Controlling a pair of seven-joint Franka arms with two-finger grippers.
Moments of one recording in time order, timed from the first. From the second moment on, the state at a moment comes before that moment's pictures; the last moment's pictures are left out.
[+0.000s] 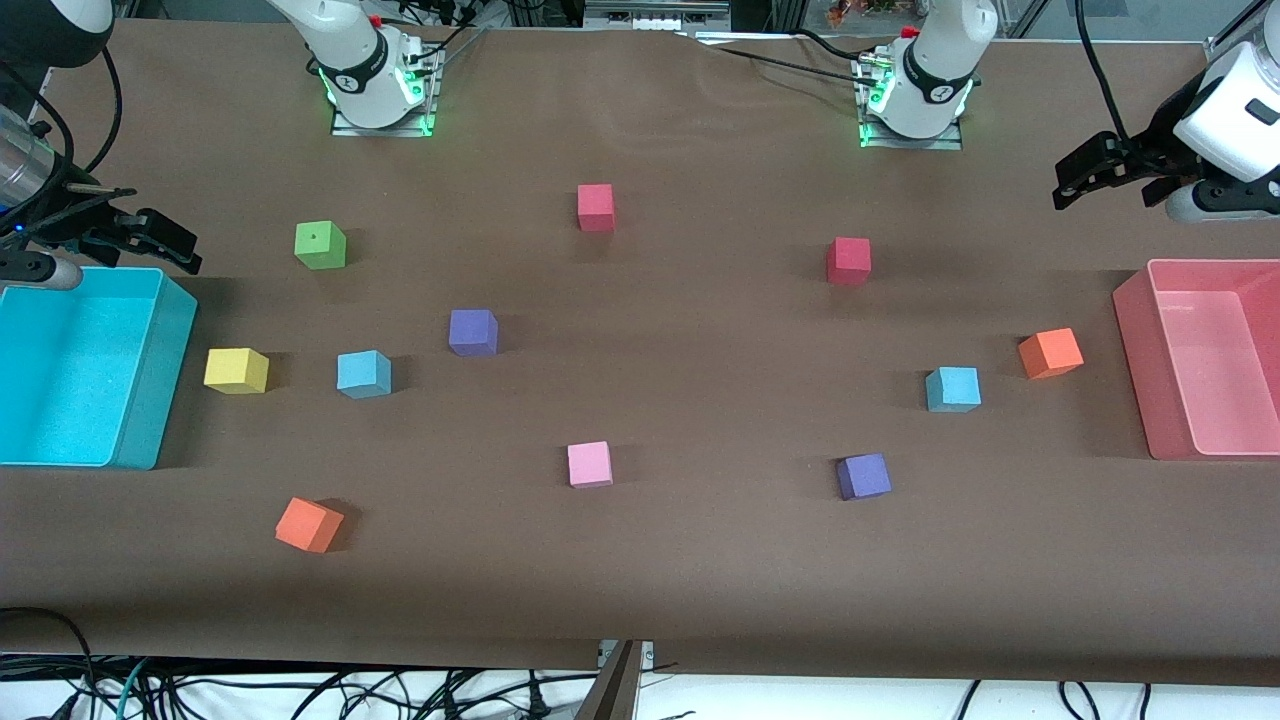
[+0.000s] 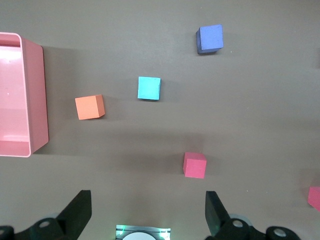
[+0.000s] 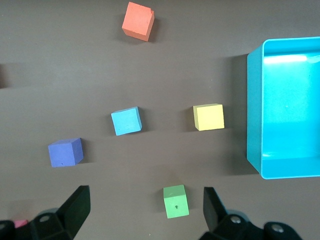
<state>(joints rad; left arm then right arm) 0.01 -0.07 -0.09 -1.60 -0.02 1.44 -0.15 0.00 -0.02 0.00 -1.75 -0.02 1.73 0.07</state>
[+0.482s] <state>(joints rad) 0.02 -0.07 -0.09 -1.62 -0.02 1.45 -0.15 0.00 -0.03 0.00 -1.75 -0.02 1.73 0.07</state>
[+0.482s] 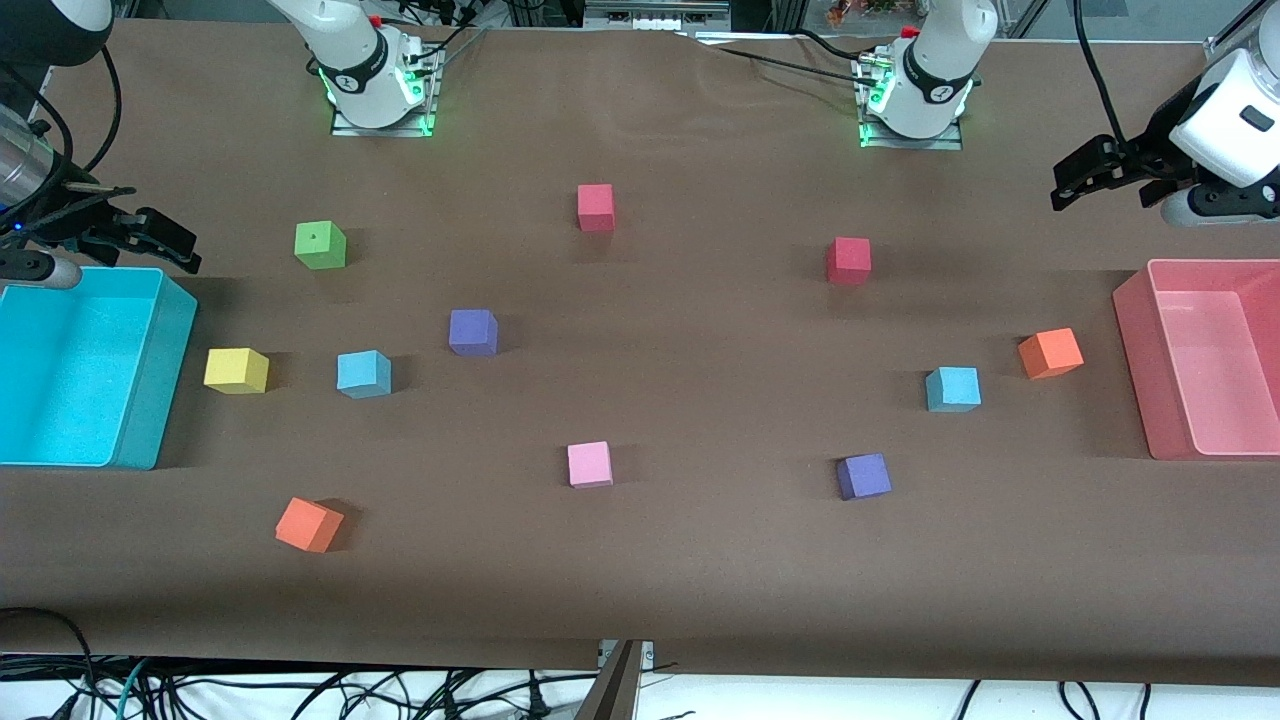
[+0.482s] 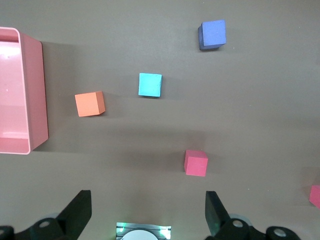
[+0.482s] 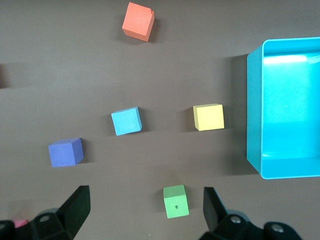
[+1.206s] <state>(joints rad) -0.03 -0.08 -0.04 -1.63 -0.02 1.46 -0.14 0.00 -0.02 0.01 -1.79 -0.02 1.69 0.07</state>
